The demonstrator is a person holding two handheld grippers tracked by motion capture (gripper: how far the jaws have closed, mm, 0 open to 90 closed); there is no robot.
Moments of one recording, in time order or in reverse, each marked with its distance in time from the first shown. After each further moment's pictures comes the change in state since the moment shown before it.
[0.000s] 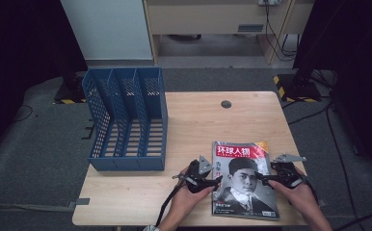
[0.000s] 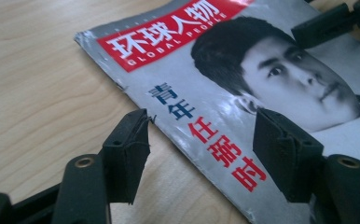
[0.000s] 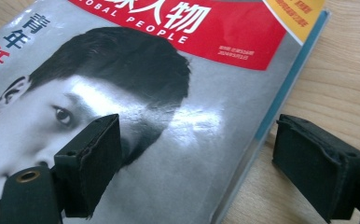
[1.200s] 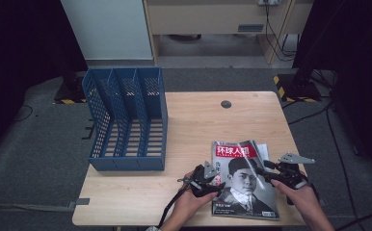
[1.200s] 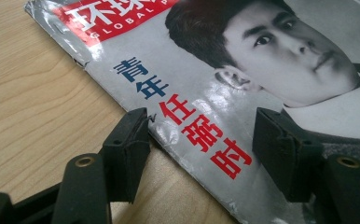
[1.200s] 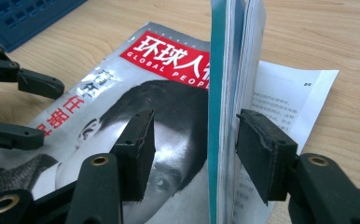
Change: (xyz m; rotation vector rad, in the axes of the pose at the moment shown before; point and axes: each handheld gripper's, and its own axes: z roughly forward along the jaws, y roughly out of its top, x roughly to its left) left arm -0.010 -0.010 0.012 0.047 -0.020 0.025; right arm 0.011 0.008 -0.023 -0.147 0.099 0.012
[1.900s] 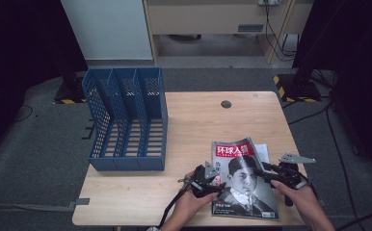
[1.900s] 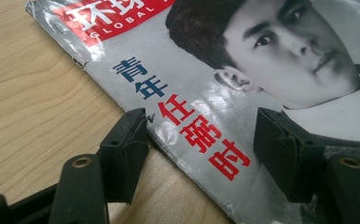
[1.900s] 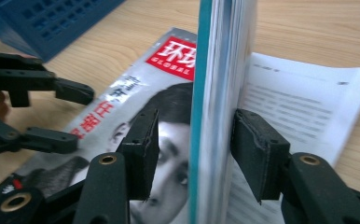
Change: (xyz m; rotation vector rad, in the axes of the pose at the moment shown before) left arm -0.002 0.000 0.001 0.001 0.006 -0.010; right arm 0.004 0.000 0.001 -0.001 0.109 0.059
